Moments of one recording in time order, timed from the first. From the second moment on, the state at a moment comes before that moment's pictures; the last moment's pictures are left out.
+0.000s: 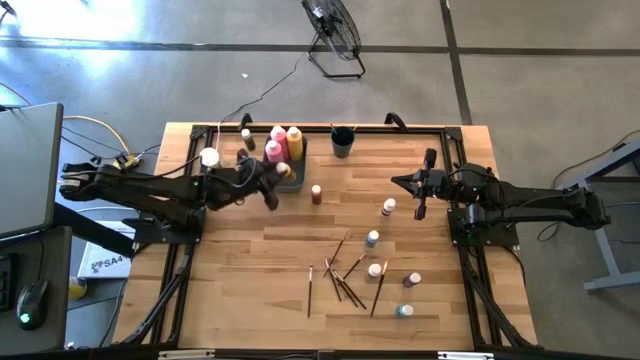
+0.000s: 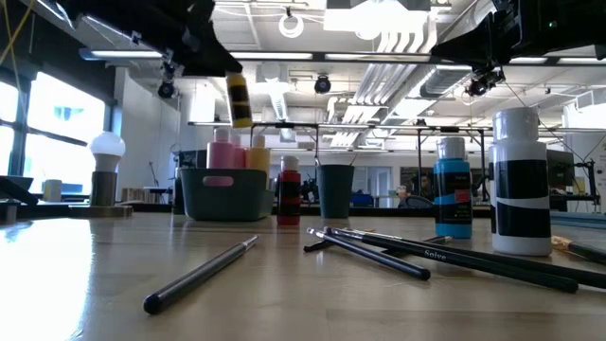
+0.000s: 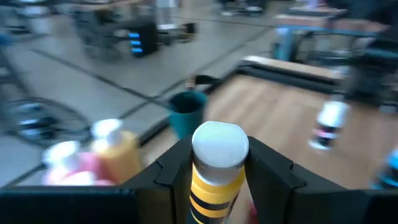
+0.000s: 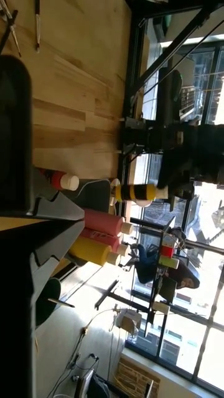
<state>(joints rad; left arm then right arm) 0.01 0.98 0.60 0.19 -0.64 -0.11 -0.16 0.53 0.34 0.14 0.08 -0.18</state>
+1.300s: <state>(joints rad) 0.20 1.54 0.85 0.14 -0.87 -0.38 -0.16 0.53 0.34 0.15 0.08 -0.16</state>
